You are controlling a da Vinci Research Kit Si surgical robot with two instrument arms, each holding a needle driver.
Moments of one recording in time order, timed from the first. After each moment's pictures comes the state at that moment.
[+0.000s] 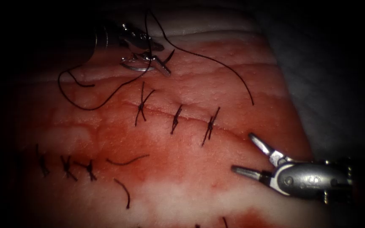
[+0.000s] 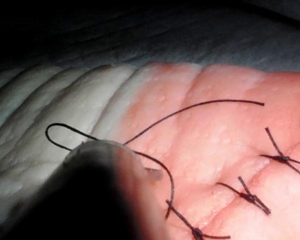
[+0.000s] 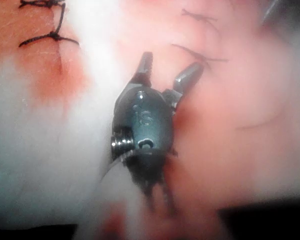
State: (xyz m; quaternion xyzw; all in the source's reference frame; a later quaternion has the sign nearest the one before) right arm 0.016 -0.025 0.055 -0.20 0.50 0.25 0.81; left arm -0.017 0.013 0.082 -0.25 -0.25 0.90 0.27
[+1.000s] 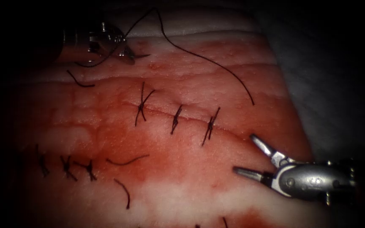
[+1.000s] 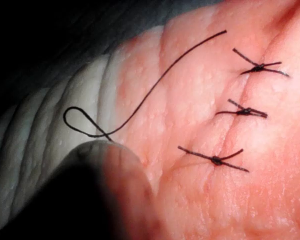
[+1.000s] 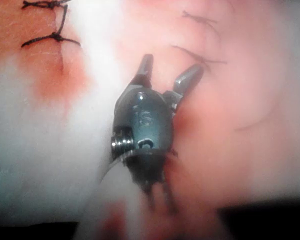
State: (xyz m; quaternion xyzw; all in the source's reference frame) right arm 0.015 -0.025 0.054 -0.20 0.50 0.24 0.81; left arm -0.010 0.015 0.076 -0.15 -0.05 0.99 0.04
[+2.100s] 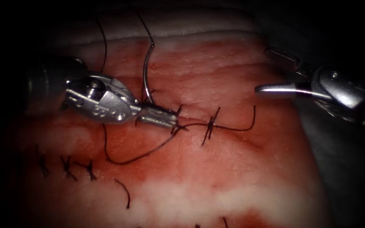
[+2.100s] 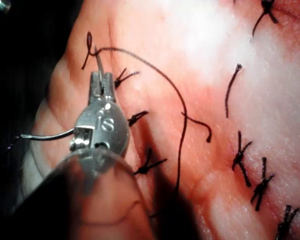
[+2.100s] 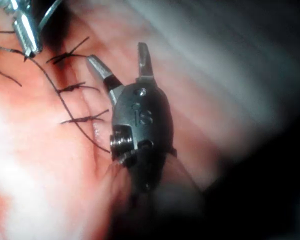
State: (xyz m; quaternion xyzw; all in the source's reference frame) right arm 0.012 -0.007 0.047 0.05 0.56 0.38 0.74; left arm -0.018 0.001 0.060 -0.58 0.03 0.75 -0.32
